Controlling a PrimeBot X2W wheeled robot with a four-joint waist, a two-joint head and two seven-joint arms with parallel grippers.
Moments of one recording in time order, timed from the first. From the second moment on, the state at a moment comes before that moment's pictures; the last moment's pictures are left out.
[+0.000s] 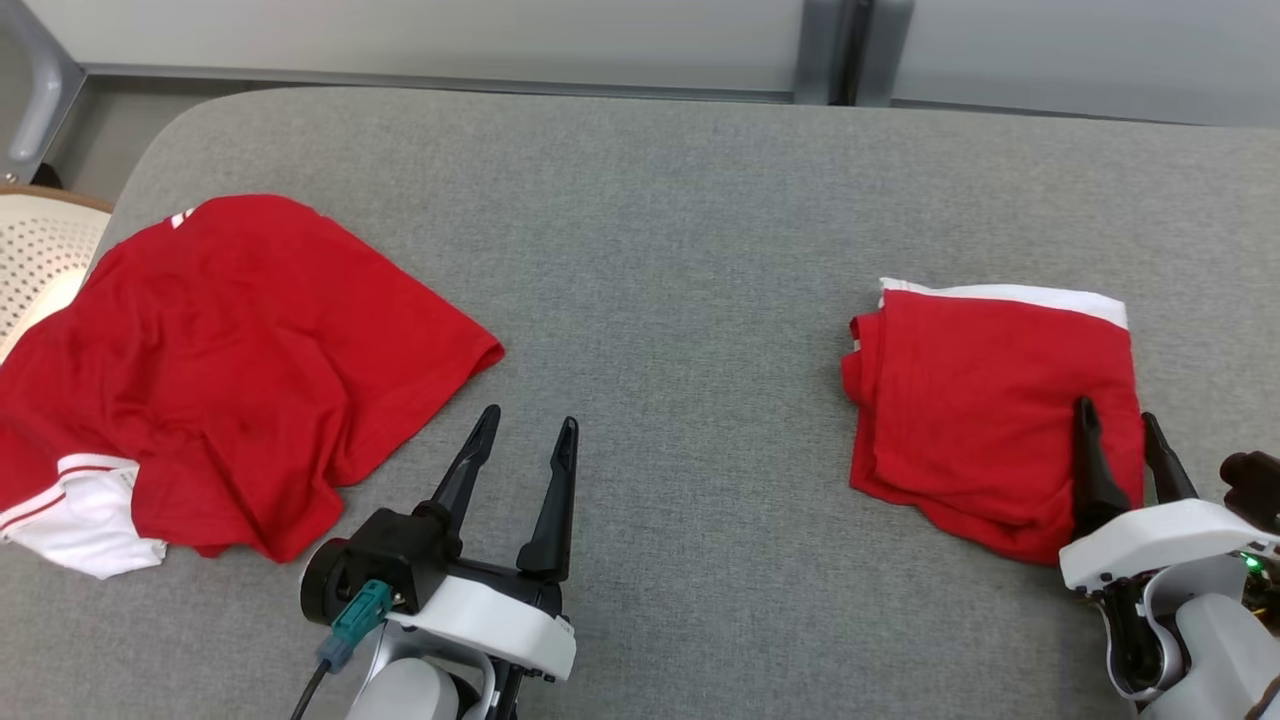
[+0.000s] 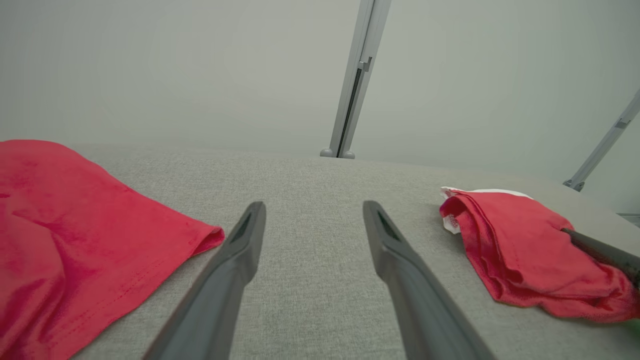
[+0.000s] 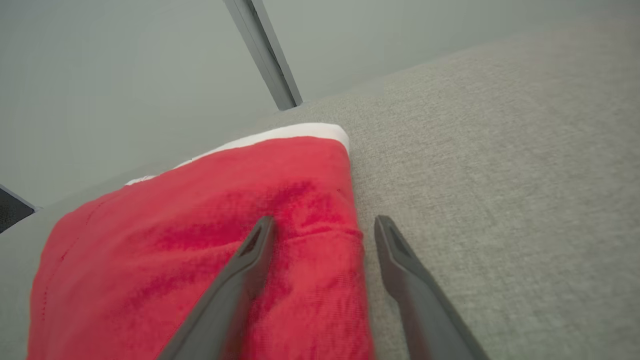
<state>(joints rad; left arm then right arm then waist) -0.17 0.05 -0.38 0.21 -0.35 0.03 -0.26 -0.37 -0.21 0.10 0.71 0.57 0.13 -0.25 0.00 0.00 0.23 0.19</state>
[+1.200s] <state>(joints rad) -0.34 0.05 -0.24 0.12 -0.16 -0.05 -0.26 -0.67 -0.69 0.18 0.72 0.02 0.13 -0.26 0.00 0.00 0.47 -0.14</state>
